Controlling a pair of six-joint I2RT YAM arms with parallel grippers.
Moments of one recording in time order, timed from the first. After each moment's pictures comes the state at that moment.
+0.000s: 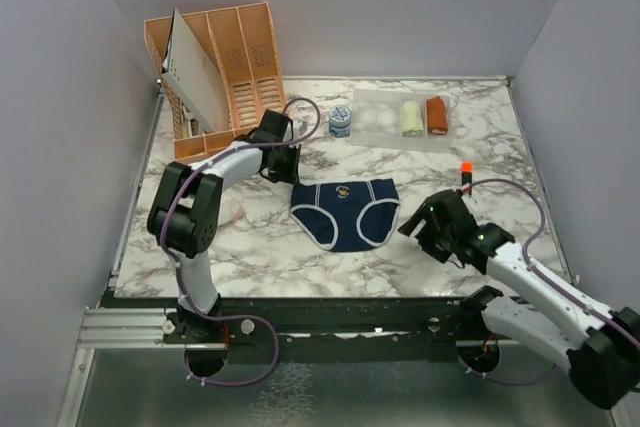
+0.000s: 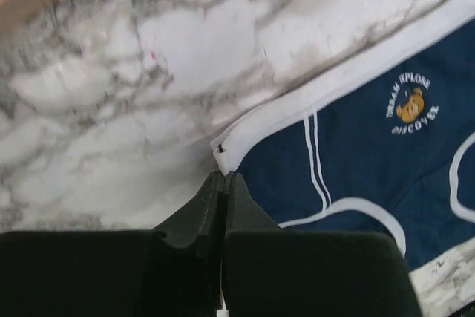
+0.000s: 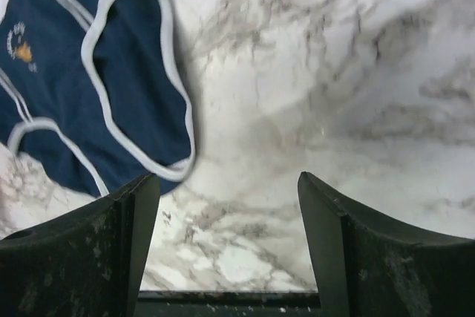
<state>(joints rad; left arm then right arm) -0.38 1.91 1.30 -0.40 0.28 -0.14 0.62 0.83 0.51 -0.64 0.26 1.17</state>
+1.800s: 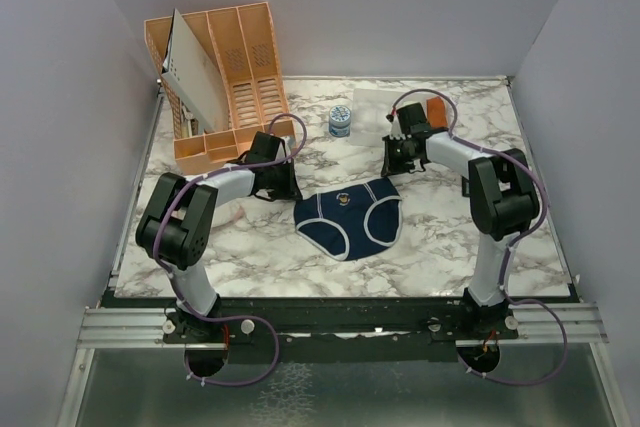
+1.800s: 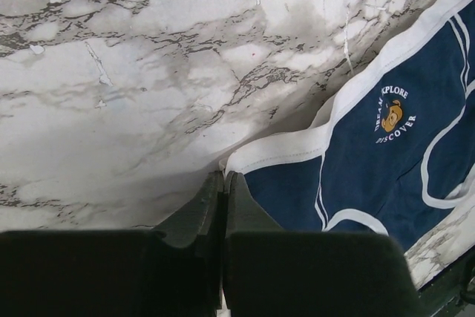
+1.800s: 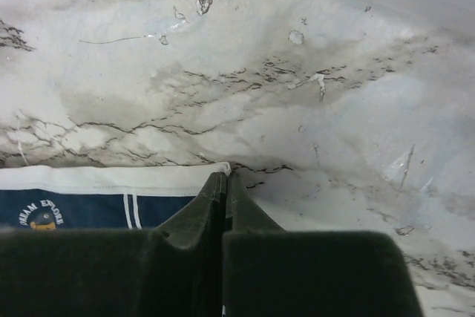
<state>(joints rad) -0.37 1.77 0.97 -0.16 0.34 -0.38 0.30 1.98 1.32 -0.39 -0.20 0.19</state>
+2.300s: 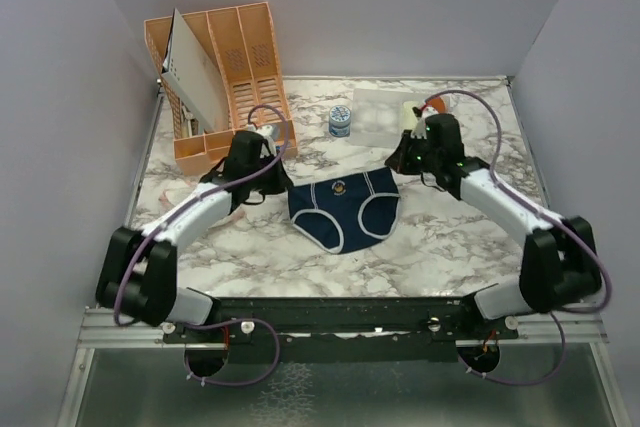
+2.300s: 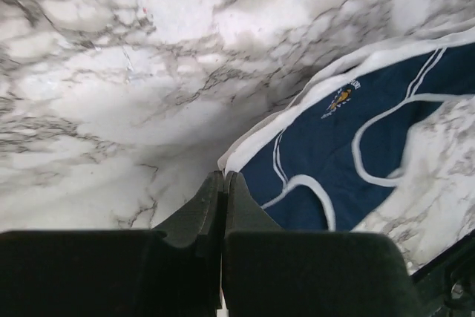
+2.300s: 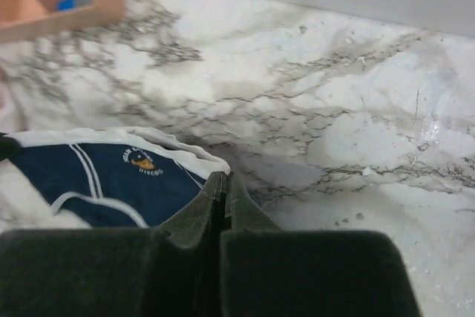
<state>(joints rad) -0.37 1.48 0.87 -0.16 0.27 -0.40 0.33 1.53 1.00 -0.15 -0.19 0.33</state>
